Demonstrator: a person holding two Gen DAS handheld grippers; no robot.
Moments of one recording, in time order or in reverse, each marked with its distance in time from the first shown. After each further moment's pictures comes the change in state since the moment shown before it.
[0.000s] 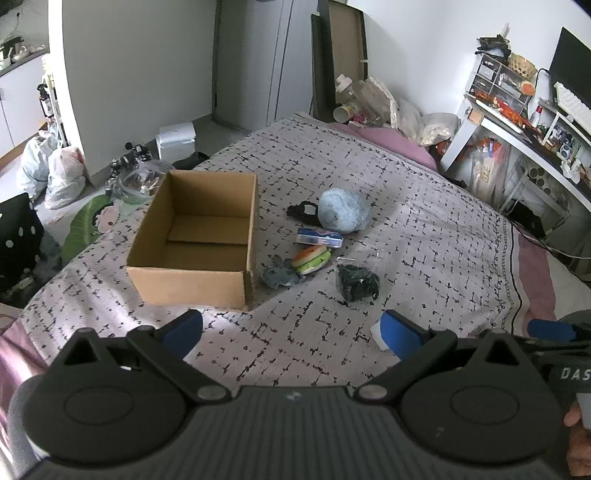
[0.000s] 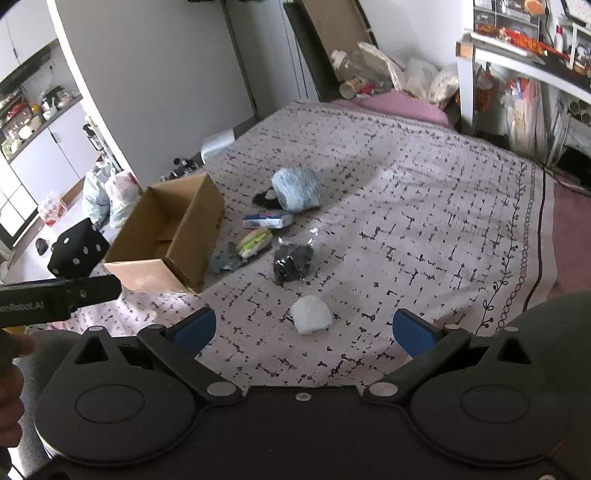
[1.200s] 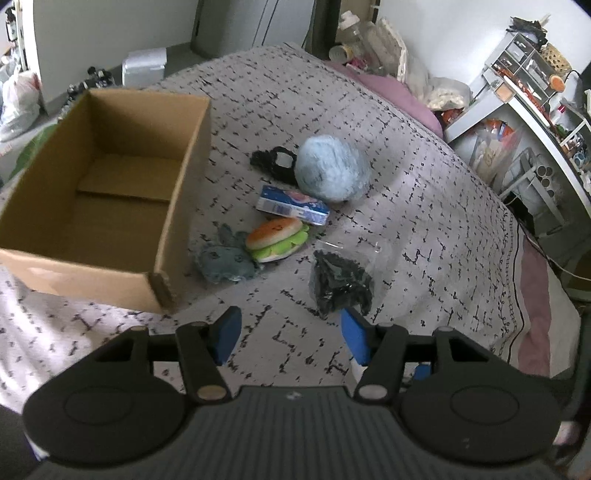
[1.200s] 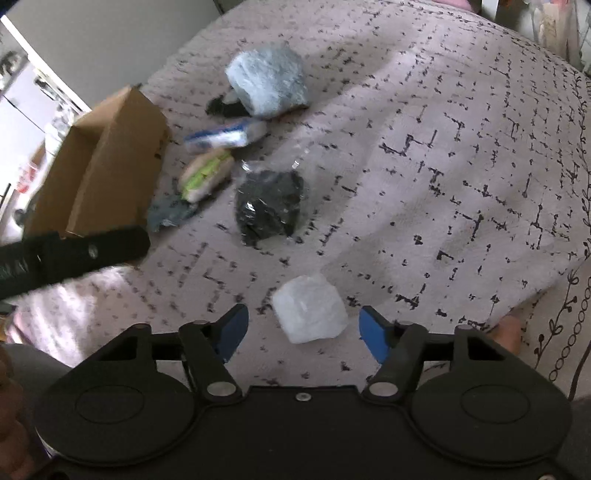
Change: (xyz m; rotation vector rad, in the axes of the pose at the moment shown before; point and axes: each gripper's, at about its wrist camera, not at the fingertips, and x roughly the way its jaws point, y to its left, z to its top) left arm 0.149 -0.005 0.027 -0.127 0.201 -0.139; right arm 0.165 -0.009 0.007 0.077 0.347 -0.012
